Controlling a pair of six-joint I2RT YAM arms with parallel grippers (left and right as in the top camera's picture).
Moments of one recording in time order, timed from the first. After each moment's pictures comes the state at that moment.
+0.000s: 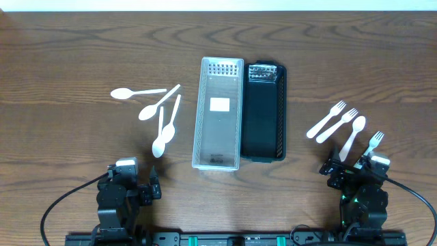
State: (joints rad) left arm 0.02 0.01 0.19 -0.79 -0.04 -0.03; right arm 0.00 0.01 0.14 -0.48 0.20 0.27
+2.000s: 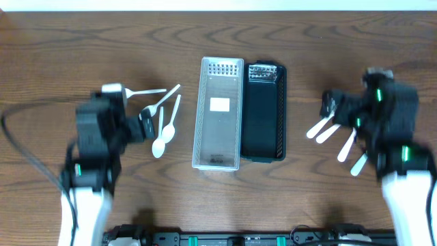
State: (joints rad) left arm 0.02 1.03 0.91 -0.64 0.01 -0.09; right arm -0.01 1.15 1.09 -0.71 -0.06 0.28
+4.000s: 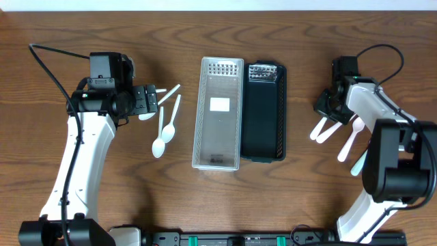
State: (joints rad) left arm 0.02 1.46 1.19 -0.81 0.02 -0.09; right arm -0.04 1.91 1.20 -0.67 0.09 0.55
